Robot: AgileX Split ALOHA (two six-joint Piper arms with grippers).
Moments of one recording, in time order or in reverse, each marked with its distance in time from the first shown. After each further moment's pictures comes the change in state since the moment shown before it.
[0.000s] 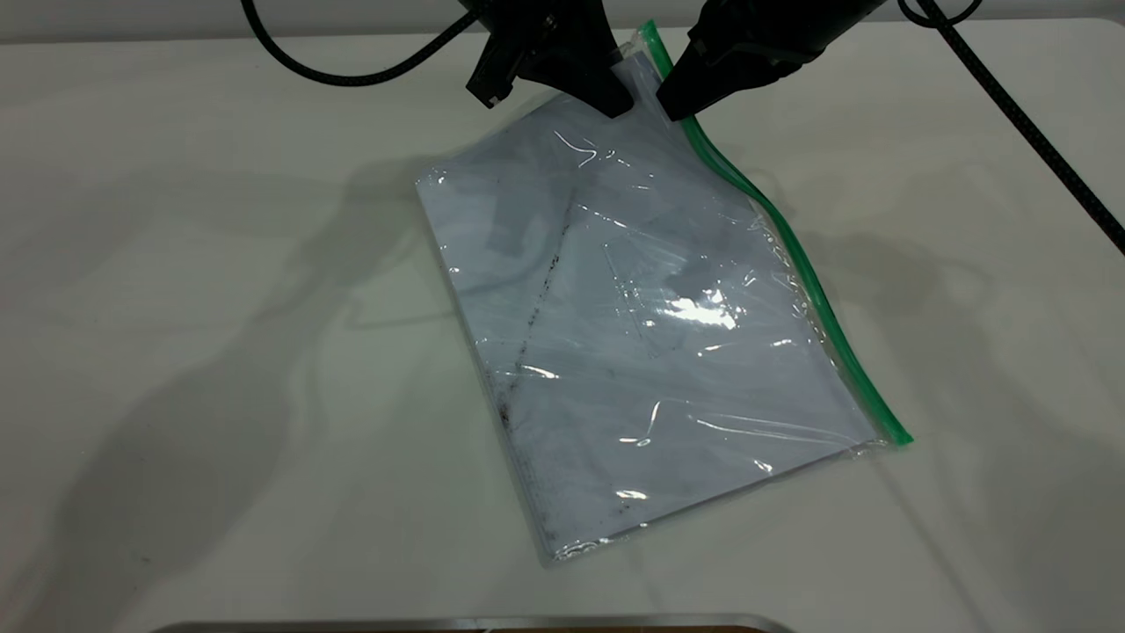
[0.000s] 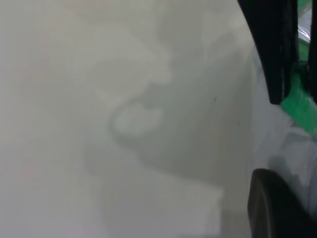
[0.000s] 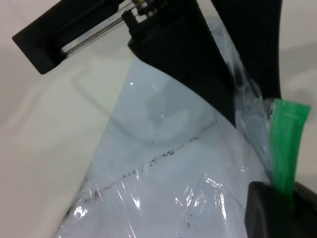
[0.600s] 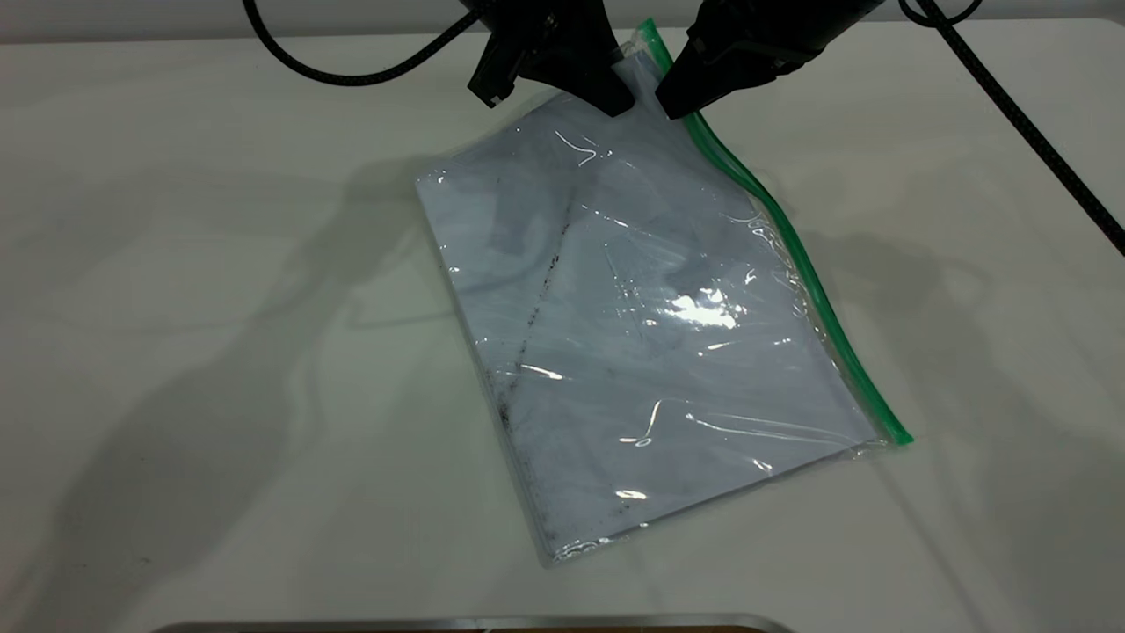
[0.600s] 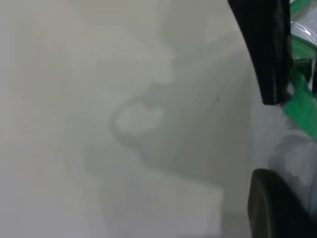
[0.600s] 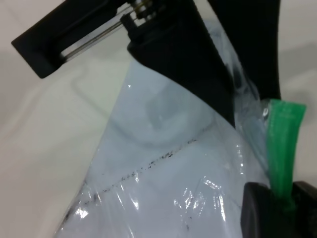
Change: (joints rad) left arm 0.000 0.000 0.000 -0.002 -0.005 0.000; right arm 0.000 0.000 0.002 0.006 -0.004 -0.001
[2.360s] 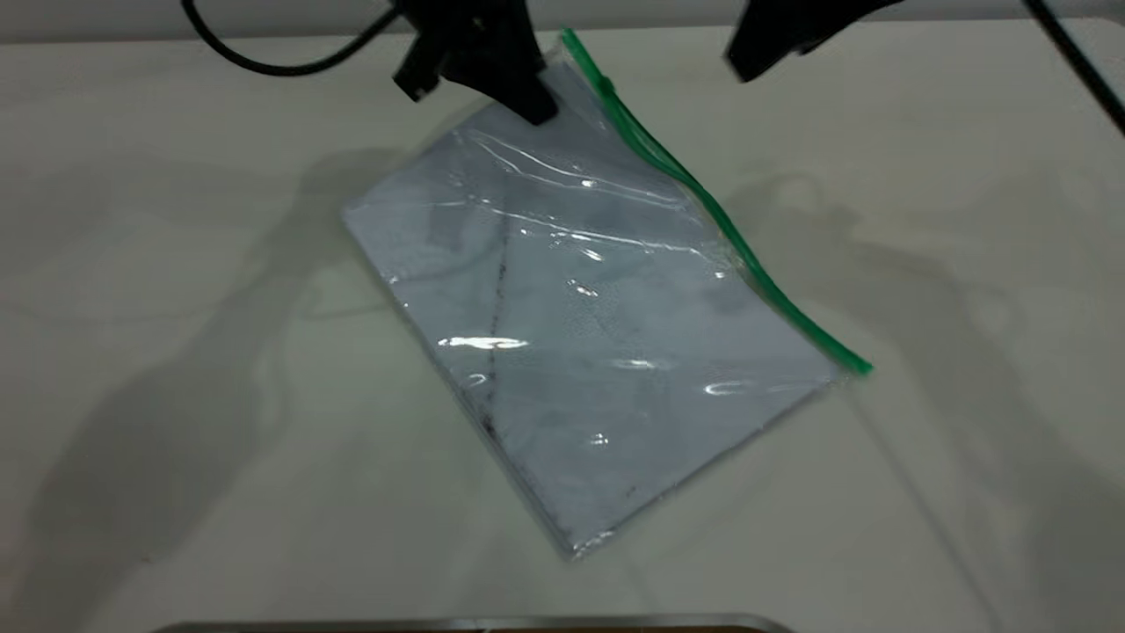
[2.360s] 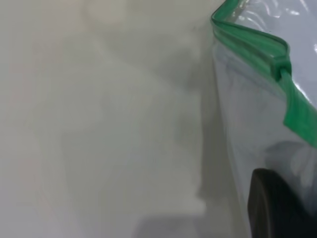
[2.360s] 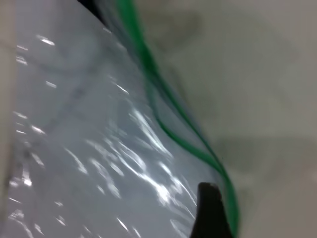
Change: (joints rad) left arm 0.059 -0.001 0.000 0.104 0.064 -0.071; right arm 0.002 -0.149 0.045 -0.404 -0.084 0.405
